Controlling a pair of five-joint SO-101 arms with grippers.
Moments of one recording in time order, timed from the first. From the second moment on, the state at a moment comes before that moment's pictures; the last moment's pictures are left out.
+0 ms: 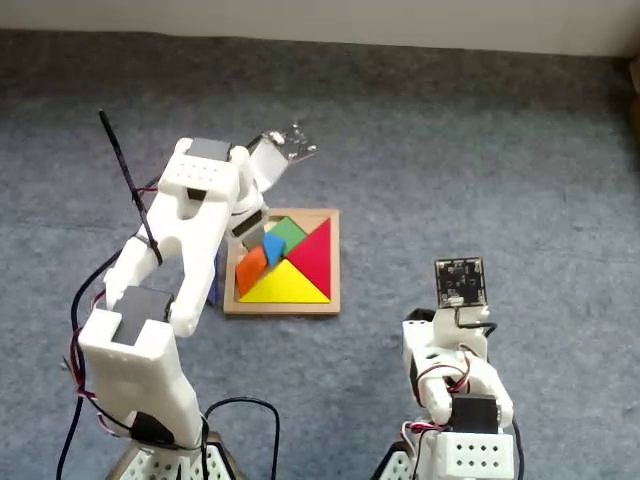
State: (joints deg) left arm 3.9 18.6 0.6 73.1 -34.8; right arm -3.6 -99.1 96.1 56.3 8.8
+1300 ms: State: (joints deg) left arm 0.8 11.4 21.5 63.8 -46.1; right arm -3.6 -99.1 96.1 56.3 8.8
